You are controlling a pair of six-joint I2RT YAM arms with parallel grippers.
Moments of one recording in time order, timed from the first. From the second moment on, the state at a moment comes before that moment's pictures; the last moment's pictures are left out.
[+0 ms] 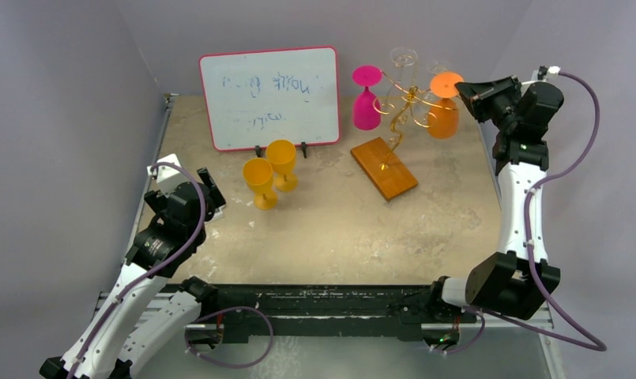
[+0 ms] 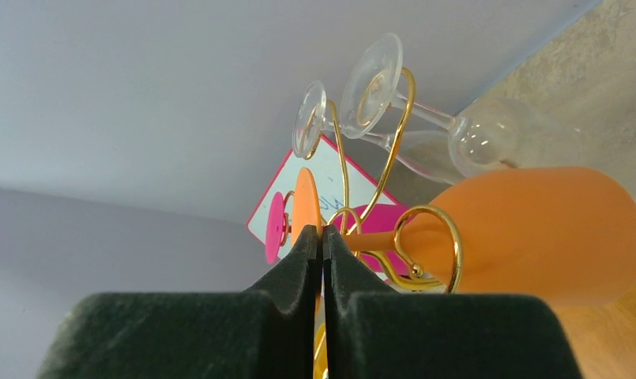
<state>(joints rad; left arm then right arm) -0.47 0.65 0.85 -0.76 -0.79 -0.57 -0.31 1.32 1.37 -0.17 -0.46 1.07</state>
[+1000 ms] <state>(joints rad) -0.47 0.65 0.85 -0.76 -0.79 -0.57 -0.27 1.32 1.30 -0.10 -0.31 1.19</state>
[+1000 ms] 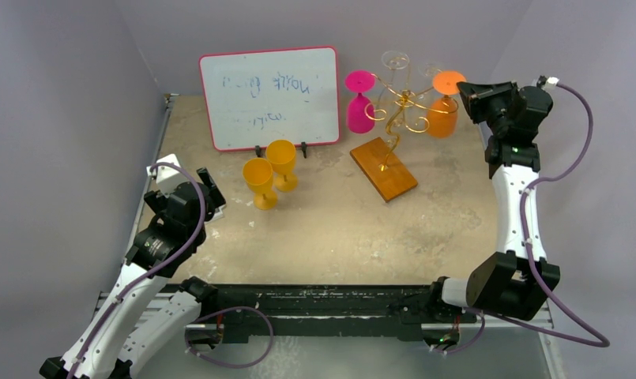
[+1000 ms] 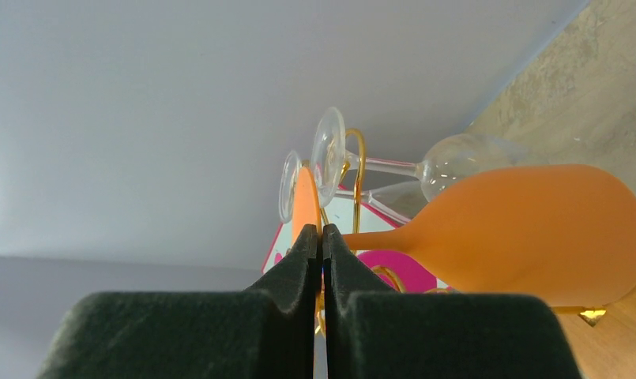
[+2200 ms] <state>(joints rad) -0.47 0.64 0.85 -0.76 -0.80 -0.58 -0.27 1.00 1.18 -0.23 -0.01 1.03</state>
